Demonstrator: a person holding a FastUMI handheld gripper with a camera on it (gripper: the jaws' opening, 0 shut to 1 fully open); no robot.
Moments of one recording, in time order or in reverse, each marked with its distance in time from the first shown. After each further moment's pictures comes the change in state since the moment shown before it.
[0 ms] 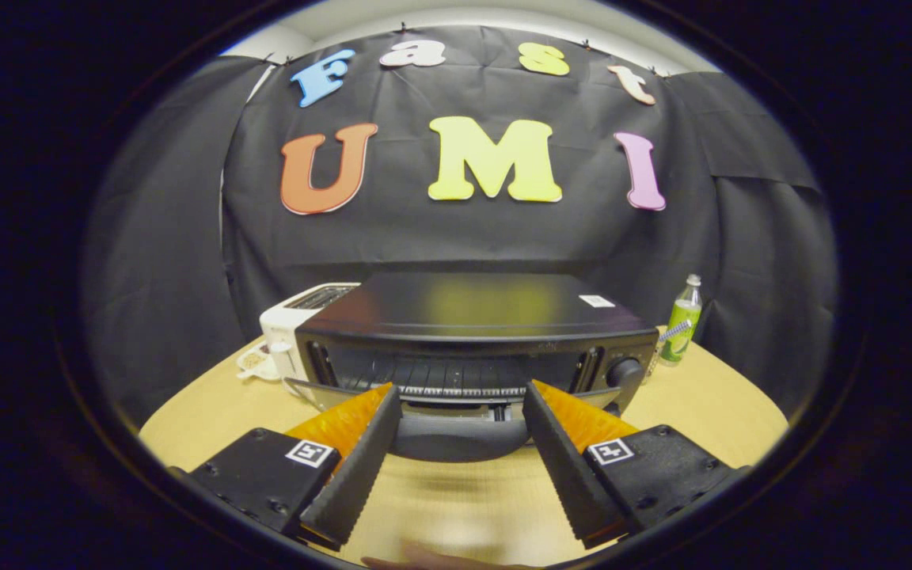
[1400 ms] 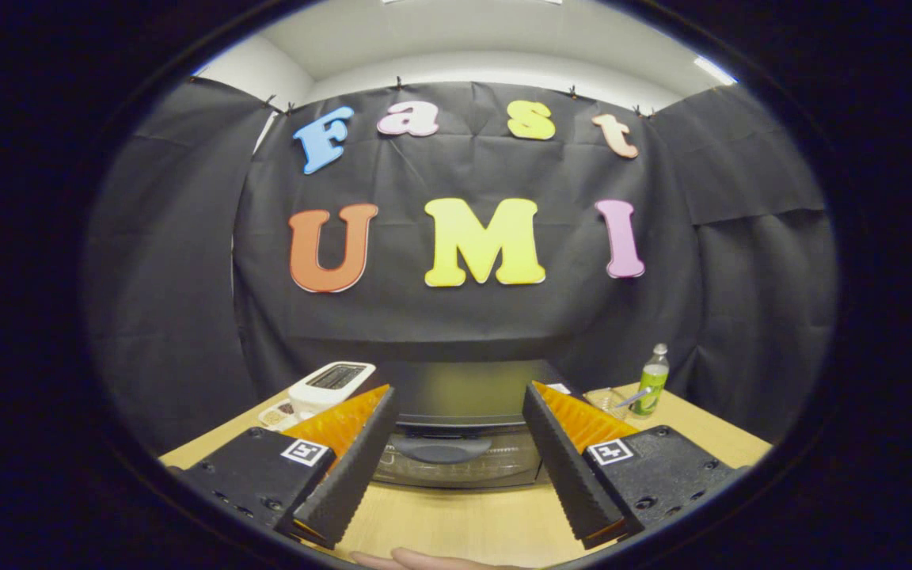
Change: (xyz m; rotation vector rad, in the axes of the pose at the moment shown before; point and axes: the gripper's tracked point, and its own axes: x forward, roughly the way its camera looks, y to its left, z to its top) arm -0.056 -0.009 0.101 0.020 -0.262 0.002
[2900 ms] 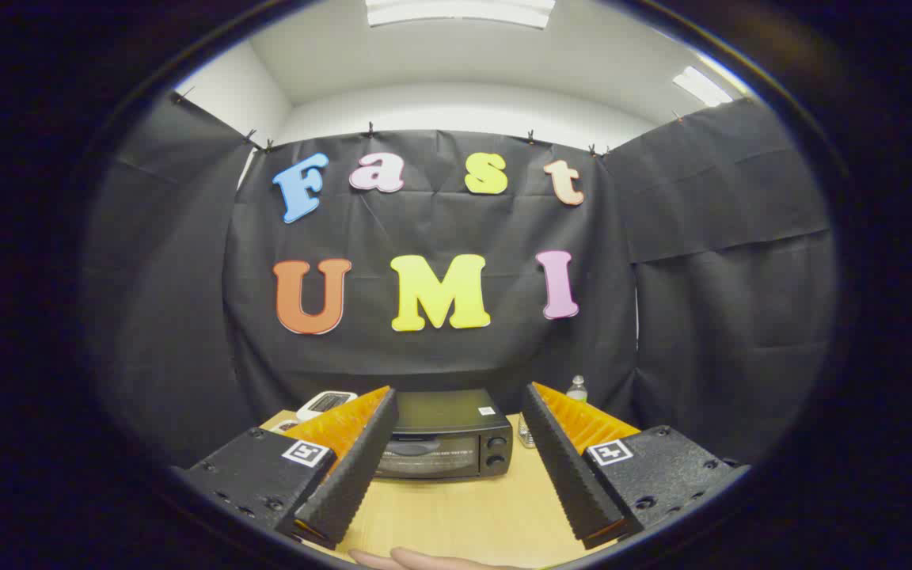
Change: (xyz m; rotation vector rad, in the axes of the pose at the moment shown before) arm -0.191 -0.034 0.103 0.000 -0.118 -0.151
